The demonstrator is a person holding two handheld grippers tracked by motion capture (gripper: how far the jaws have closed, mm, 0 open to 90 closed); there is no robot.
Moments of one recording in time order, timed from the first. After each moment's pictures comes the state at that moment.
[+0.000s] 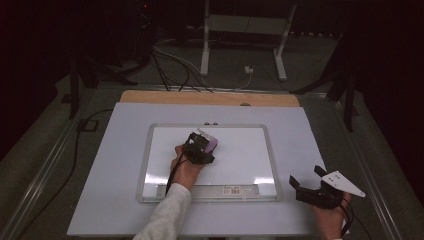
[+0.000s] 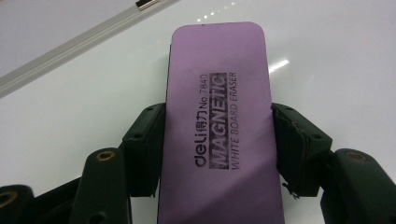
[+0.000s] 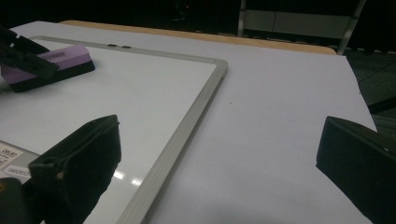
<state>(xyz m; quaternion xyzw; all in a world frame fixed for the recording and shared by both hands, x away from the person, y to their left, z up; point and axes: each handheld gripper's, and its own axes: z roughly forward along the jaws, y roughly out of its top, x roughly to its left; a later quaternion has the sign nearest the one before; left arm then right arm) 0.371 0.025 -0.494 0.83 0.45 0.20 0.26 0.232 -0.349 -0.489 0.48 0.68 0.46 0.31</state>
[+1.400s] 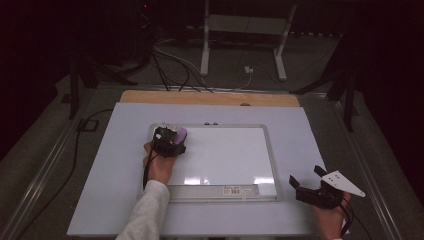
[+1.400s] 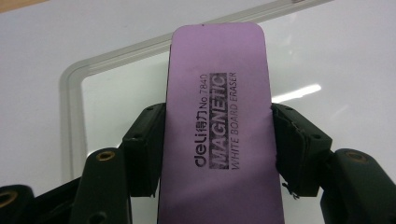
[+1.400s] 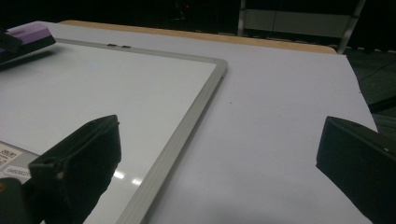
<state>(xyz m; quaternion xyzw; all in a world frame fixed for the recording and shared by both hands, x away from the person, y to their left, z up) 0.380 0.112 -0.485 0.76 0.55 0.24 0.25 0.232 -0.349 -0.489 0.48 0.68 0.46 0.30</state>
